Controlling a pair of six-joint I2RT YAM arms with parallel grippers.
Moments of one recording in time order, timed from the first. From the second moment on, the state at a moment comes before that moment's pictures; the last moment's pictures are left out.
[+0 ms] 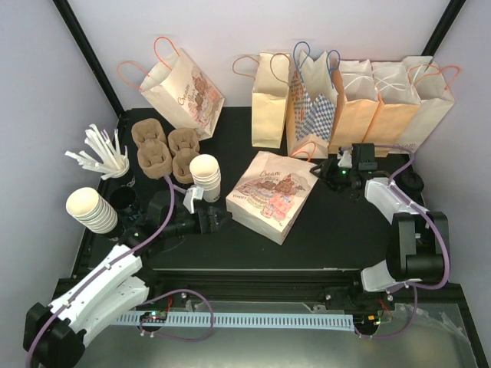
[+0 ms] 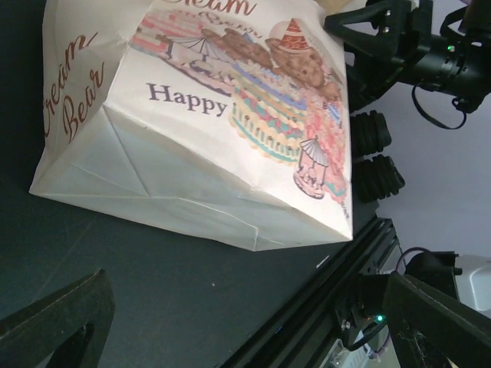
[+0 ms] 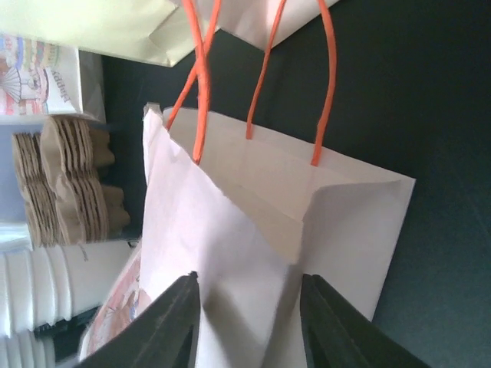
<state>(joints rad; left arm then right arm) -0.51 0.71 0.45 -0.24 0.51 -0.74 0.04 1.46 0.87 -0.27 -0.59 0.66</state>
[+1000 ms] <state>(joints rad) -0.51 0.64 0.80 -0.44 0.23 -0.54 0.27 0.92 1.03 0.02 -0.52 0.33</state>
